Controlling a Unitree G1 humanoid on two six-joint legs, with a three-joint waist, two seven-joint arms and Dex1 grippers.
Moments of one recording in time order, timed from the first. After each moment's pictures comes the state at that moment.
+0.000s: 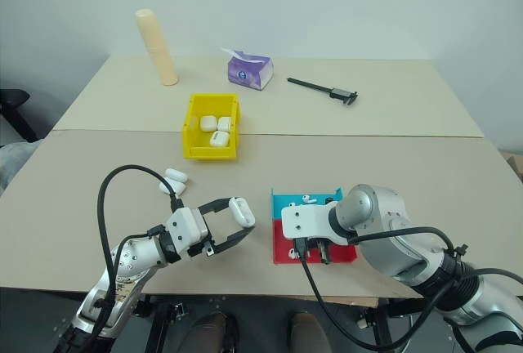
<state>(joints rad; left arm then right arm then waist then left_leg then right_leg) -0.02 0.45 -0.19 -0.33 -0.14 -0.05 -0.72 -0.57 -0.88 0.60 -0.52 -0.25 0.82 1.28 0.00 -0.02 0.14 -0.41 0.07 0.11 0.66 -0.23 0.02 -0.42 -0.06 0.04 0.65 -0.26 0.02</state>
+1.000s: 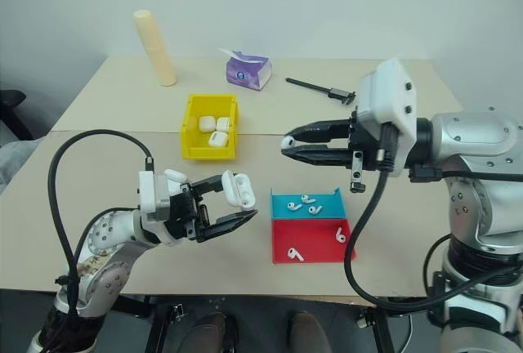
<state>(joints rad) -0.19 0.50 -0.10 -0.48 -0.61 0.18 -0.93 -0.70 -0.61 -0.27 -0.51 0.59 0.79 1.23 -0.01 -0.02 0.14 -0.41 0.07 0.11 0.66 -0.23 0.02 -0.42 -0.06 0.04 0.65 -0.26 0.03</state>
